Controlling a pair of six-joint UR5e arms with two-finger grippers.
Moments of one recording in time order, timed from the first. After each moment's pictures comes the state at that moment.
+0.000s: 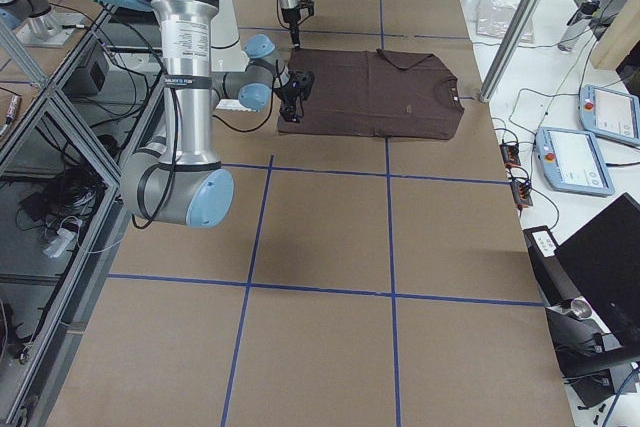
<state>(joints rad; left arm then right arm) -0.16 -1.60 -2.03 -2.03 -1.52 -1.58 0.22 -1.56 2.19 -1.22 1.42 1.65</state>
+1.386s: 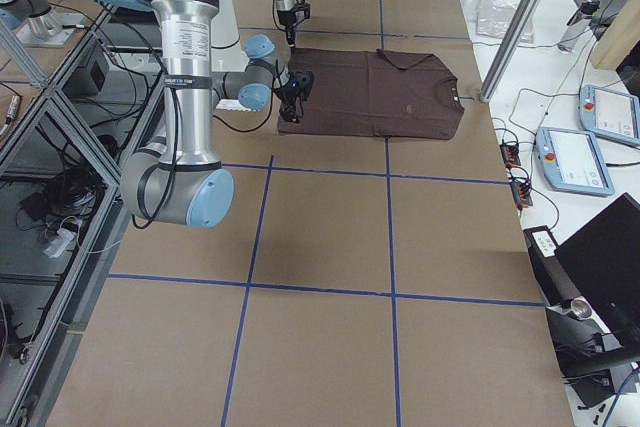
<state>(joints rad) -0.13 -1.62 -2.03 -2.03 -1.52 -1.58 0.21 -1.55 2.19 -1.22 1.41 1.68</state>
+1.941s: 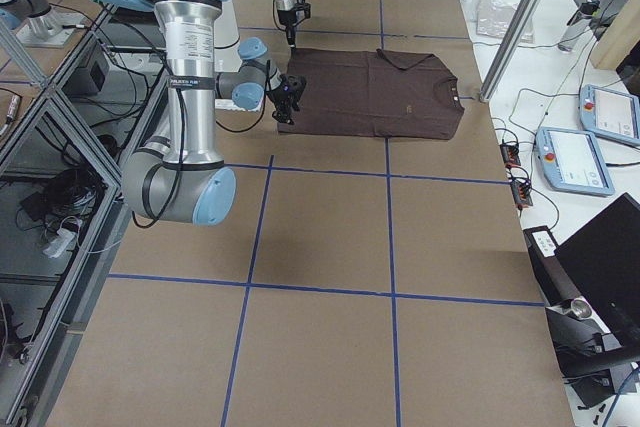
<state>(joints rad) -0.14 -1.63 -2.03 -2.03 -1.52 -1.58 0.11 -1.55 2.17 -1.31 1.32 1.80</state>
